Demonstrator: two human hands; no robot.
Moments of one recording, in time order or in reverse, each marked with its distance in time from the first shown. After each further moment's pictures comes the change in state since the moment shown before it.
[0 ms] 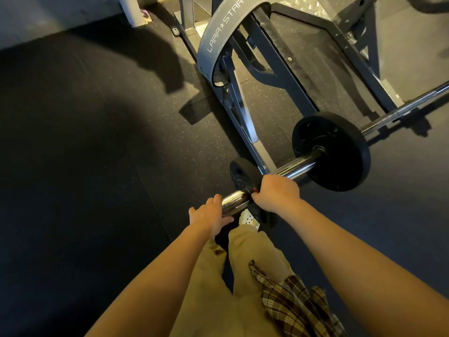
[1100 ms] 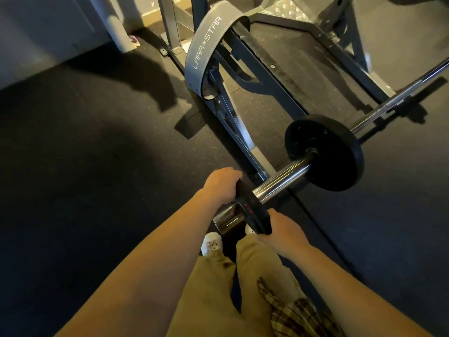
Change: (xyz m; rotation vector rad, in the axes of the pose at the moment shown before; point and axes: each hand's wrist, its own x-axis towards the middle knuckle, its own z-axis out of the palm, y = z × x) left_hand 0.046 0.062 -0.078 0.284 0.164 0.389; right_hand -0.042 0.029 0.051 0.449 -0.128 0.037
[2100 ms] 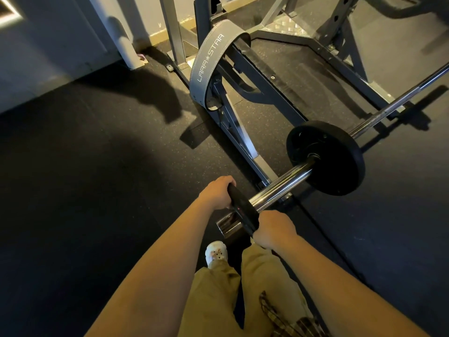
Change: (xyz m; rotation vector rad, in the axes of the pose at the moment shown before) left_hand -0.018 -0.011 0.004 -0.351 -0.061 -0.213; right_hand 0.002 -0.038 -0.007 -0.207 -0.027 0.034
